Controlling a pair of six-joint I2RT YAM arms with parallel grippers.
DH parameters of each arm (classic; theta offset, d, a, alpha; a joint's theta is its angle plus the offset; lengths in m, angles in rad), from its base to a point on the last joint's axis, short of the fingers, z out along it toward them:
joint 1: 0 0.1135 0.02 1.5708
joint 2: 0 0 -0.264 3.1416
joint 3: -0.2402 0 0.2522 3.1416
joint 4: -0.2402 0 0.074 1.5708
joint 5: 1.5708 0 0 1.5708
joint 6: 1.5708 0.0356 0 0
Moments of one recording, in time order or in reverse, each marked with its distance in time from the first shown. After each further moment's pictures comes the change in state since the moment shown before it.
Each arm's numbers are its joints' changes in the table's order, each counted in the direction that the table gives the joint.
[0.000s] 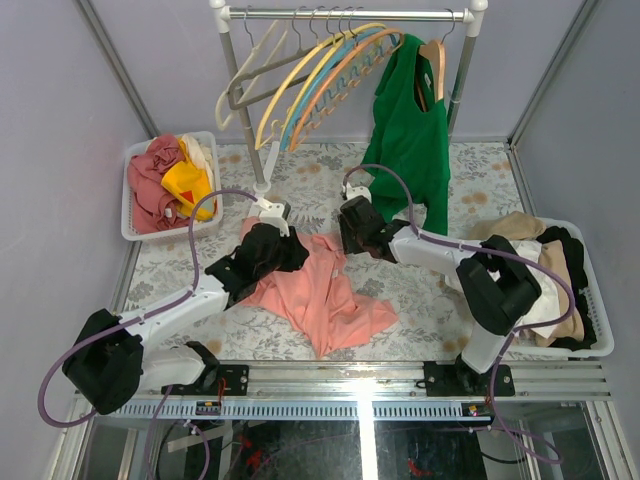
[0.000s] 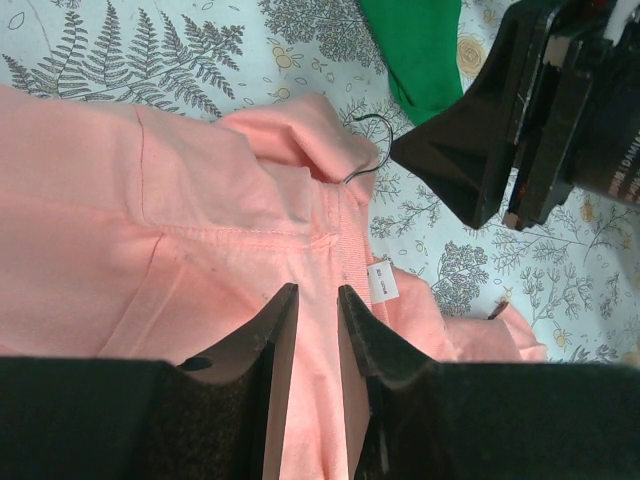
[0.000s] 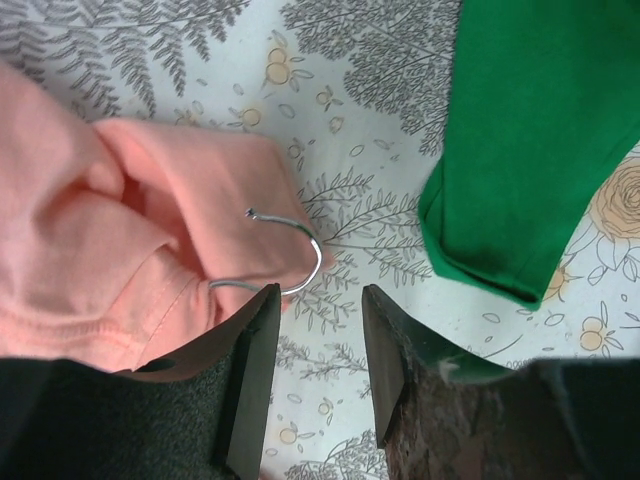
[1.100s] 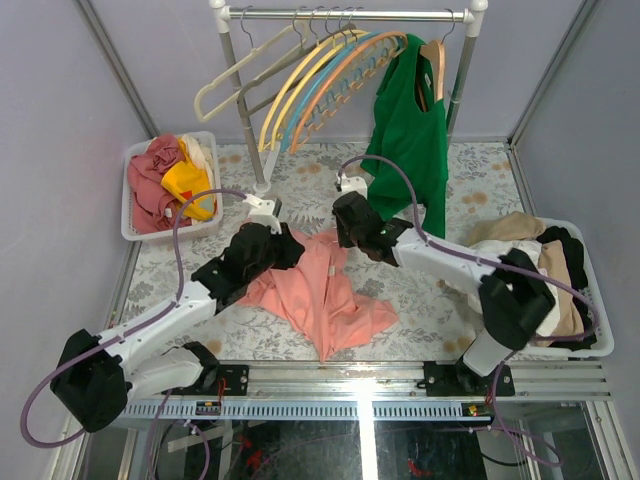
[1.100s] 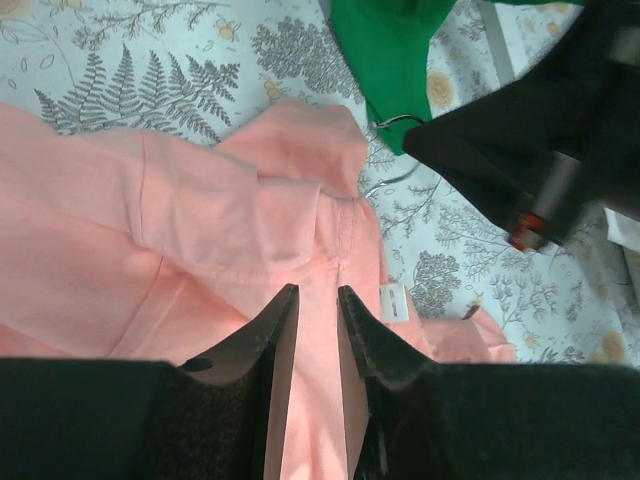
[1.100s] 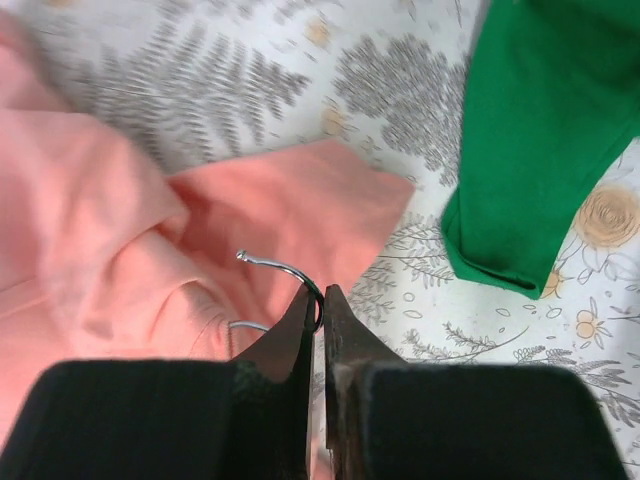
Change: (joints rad) left arm 0.000 0.107 -0.005 -0.054 -0.014 0.000; right arm 0.047 0.035 -0.070 -0.049 0.084 0.072
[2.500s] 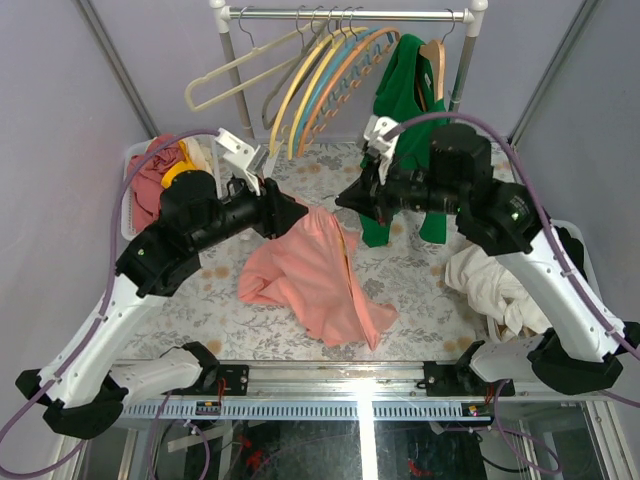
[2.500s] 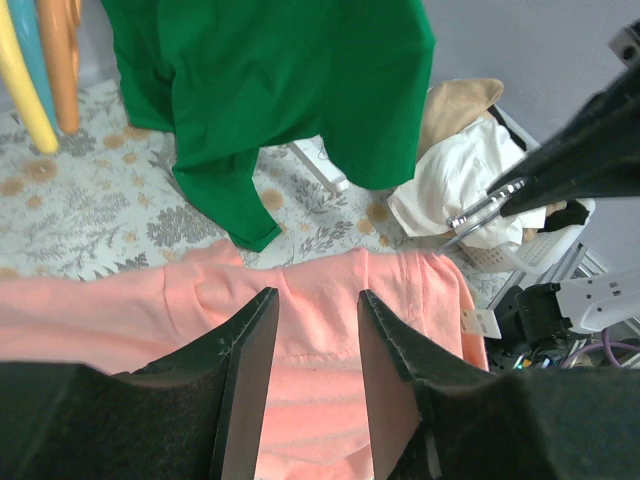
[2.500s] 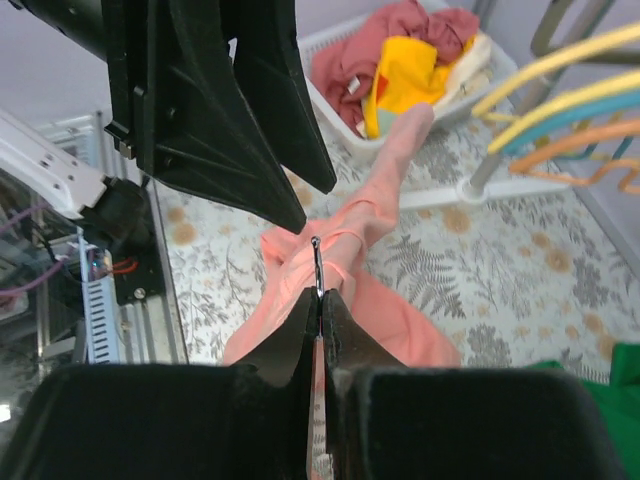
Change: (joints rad) left arm -0.009 0.064 -0.718 -0.525 0.294 0.263; right arm 0.037 0.400 -0.628 -0.523 -0.706 -0.584
